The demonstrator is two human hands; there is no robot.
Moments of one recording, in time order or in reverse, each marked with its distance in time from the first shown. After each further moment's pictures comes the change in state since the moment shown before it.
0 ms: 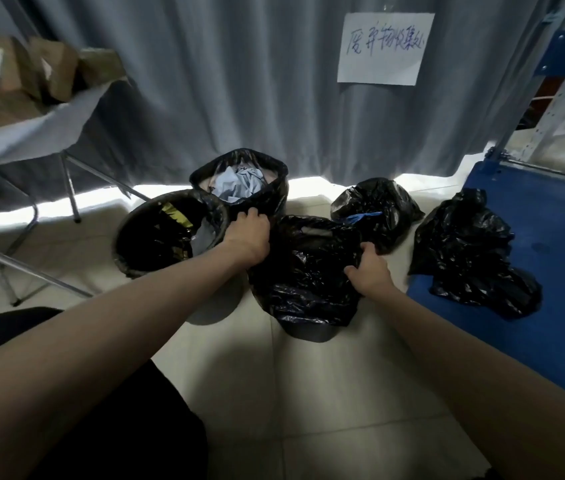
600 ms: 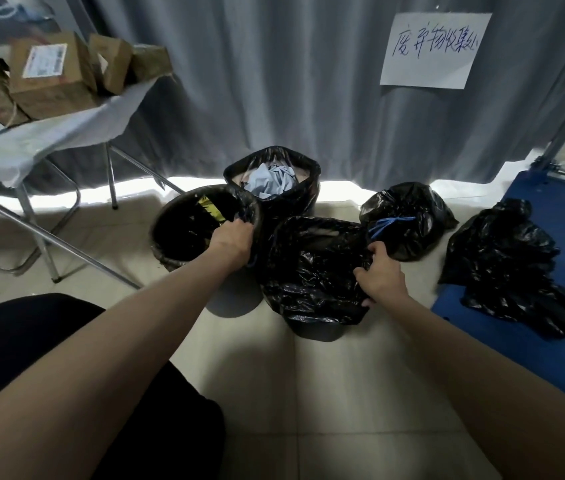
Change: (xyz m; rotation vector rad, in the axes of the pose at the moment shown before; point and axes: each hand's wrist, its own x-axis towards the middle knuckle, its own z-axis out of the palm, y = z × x) left_hand -0.037 -0.063 -0.002 0.111 -0.063 -0.133; right_hand -0.013 -0.020 0.021 -0.031 0.022 -0.034
